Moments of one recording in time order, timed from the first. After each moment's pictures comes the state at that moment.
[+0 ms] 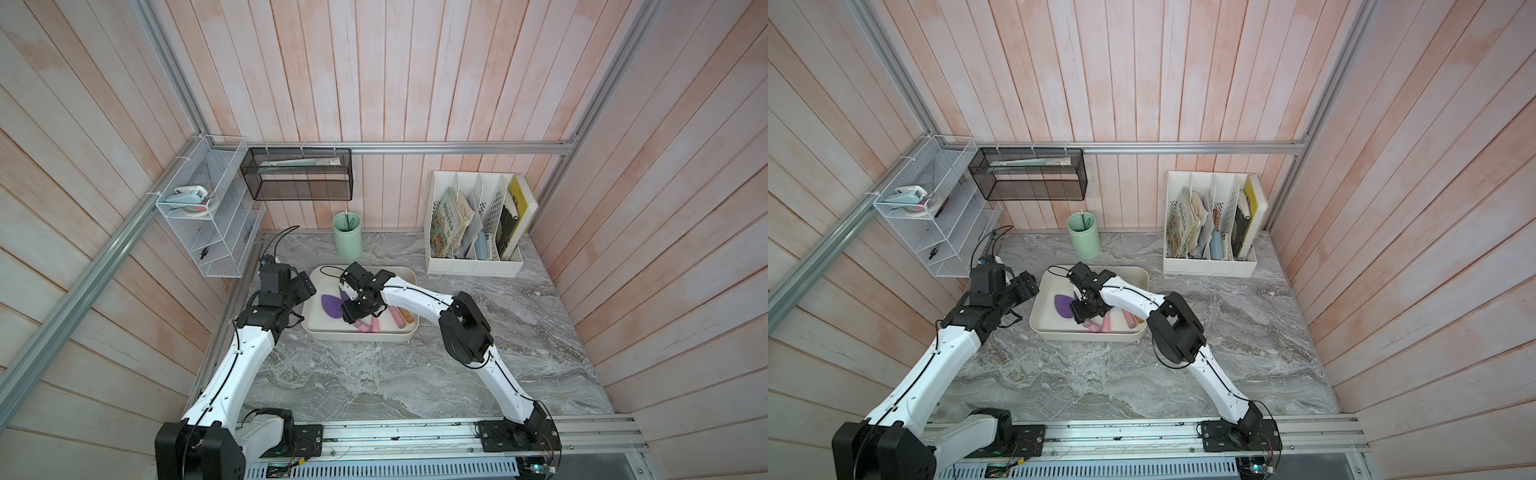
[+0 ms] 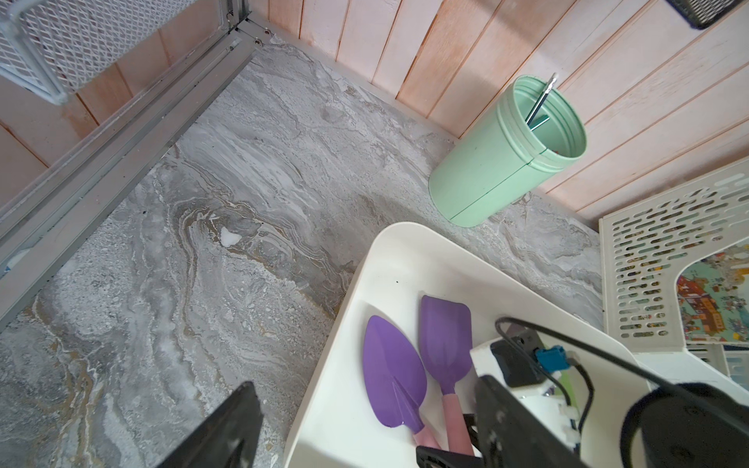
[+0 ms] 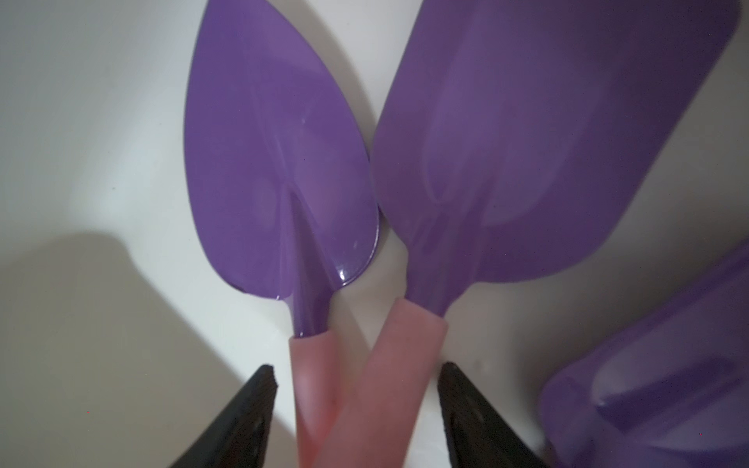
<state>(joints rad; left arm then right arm) -0.09 1.13 0.89 -0.41 -0.11 -0.52 0.92 2.43 2.08 -0.80 -0.15 0.33</state>
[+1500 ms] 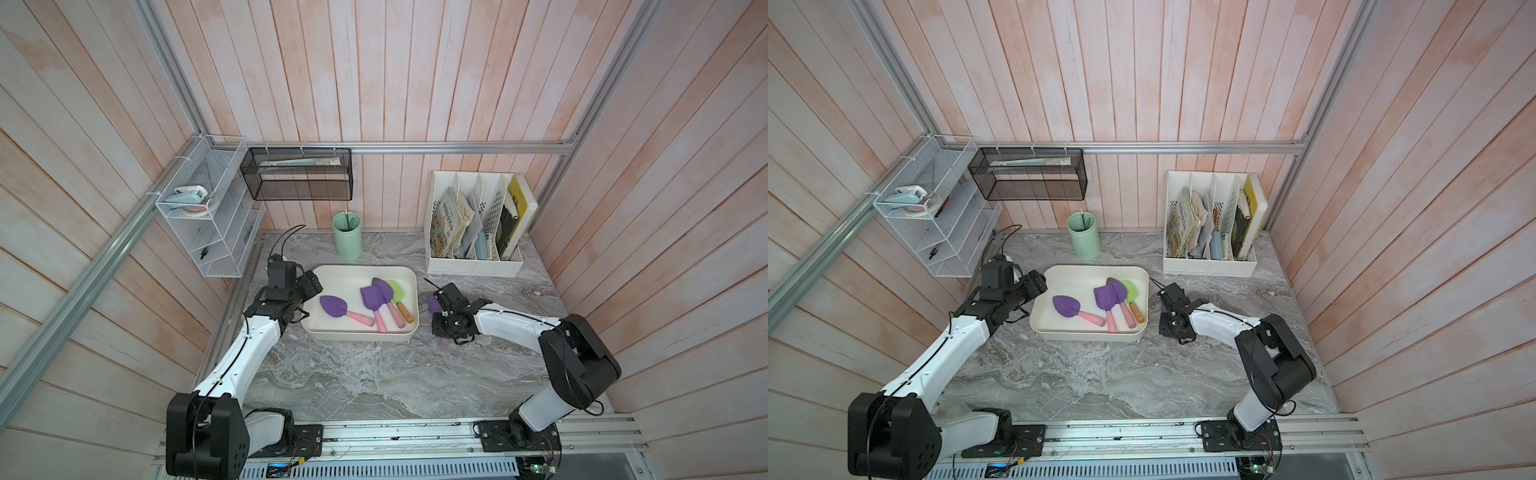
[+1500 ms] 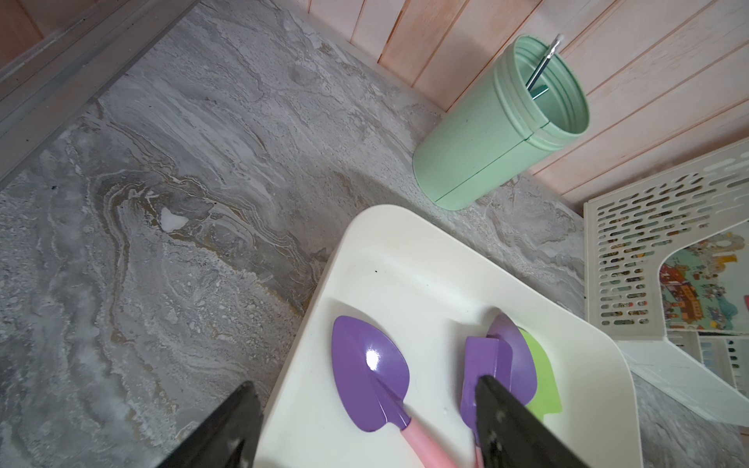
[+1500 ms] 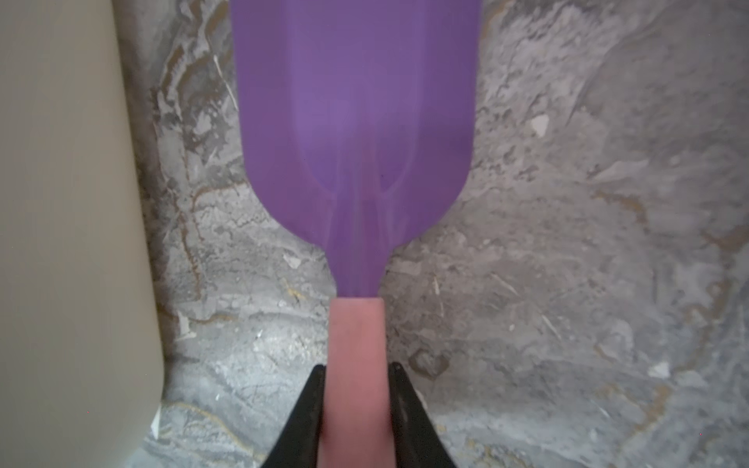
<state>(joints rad) -0.10 1.24 0.87 -0.32 -0.03 -0.57 0.58 1.63 0.87 -0.43 0.05 0.65</state>
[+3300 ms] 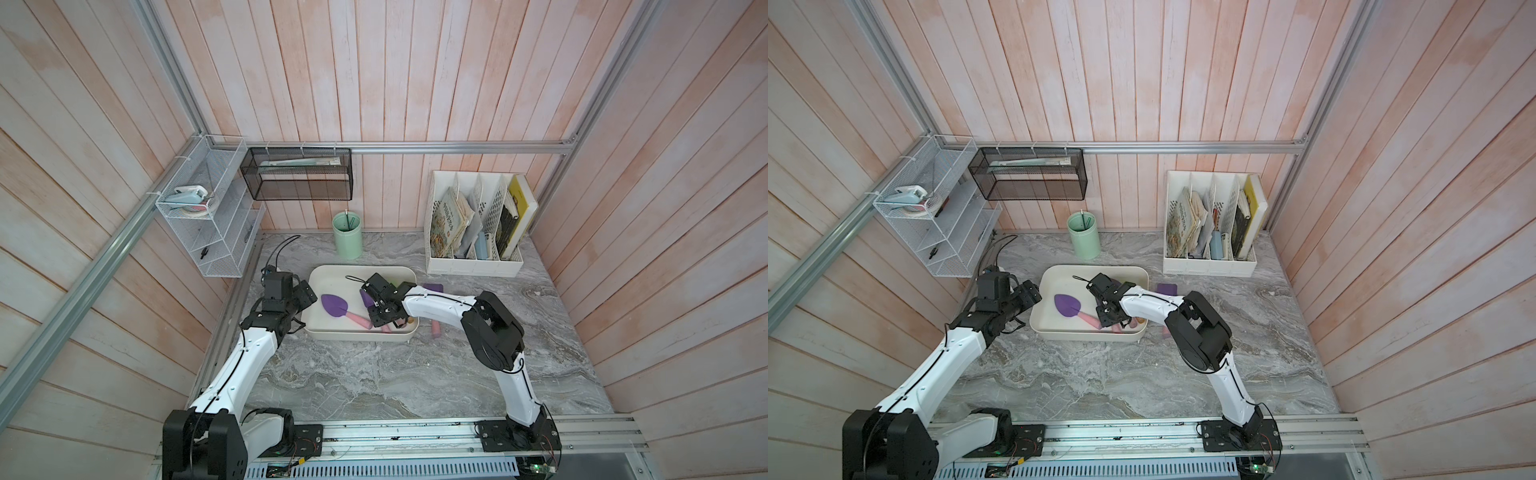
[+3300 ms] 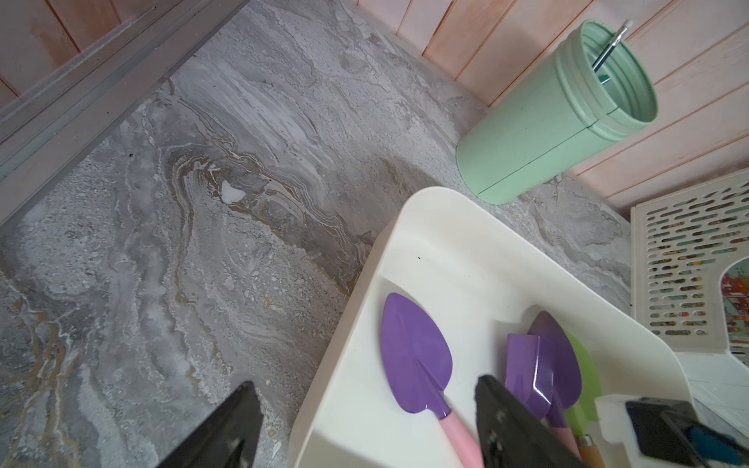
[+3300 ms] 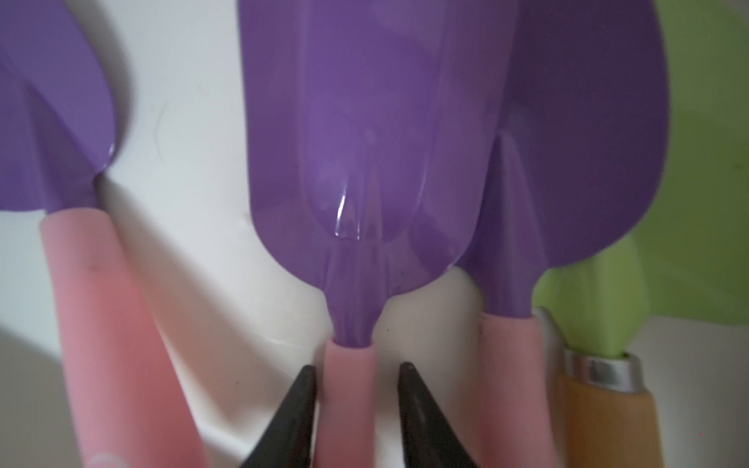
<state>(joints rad) -0.08 1.14 0.81 -0.35 -0.09 -0.57 0.89 2.09 1.60 -0.65 0.15 0.42</state>
